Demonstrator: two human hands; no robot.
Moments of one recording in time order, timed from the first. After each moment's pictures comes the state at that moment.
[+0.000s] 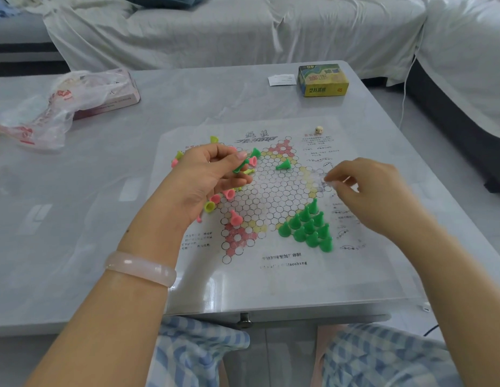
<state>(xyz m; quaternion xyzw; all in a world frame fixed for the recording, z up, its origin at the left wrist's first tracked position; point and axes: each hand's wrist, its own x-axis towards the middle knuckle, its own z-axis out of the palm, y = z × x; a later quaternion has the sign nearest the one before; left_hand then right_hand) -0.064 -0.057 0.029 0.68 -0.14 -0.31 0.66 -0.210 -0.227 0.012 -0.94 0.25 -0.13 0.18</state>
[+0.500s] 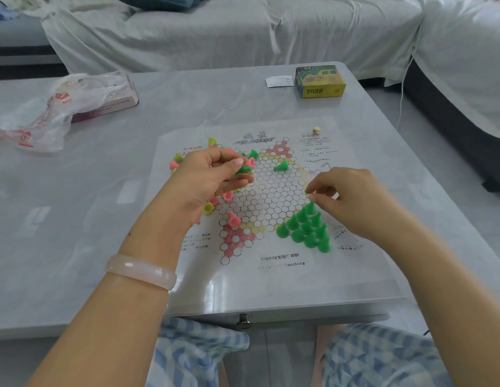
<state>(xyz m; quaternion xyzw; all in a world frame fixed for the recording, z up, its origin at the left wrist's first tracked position) -0.063 -0.059 0.022 0.68 -0.16 -0.30 0.65 -0.204 -0.219 0.007 -0.96 0.19 -0.08 0.19</state>
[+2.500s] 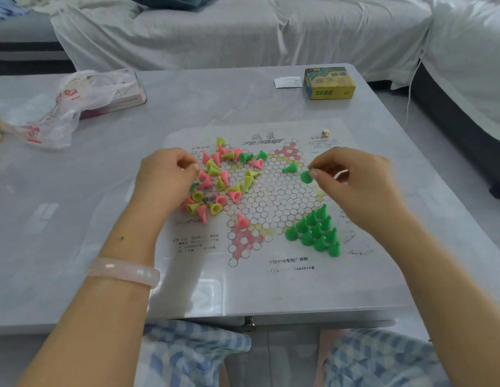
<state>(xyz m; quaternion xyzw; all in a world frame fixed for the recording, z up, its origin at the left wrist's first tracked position) -0.028 -0.024 0.012 0.92 -0.18 -0.02 0.34 -0.190 -0.205 0.019 -0.90 0.18 -0.24 0.32</state>
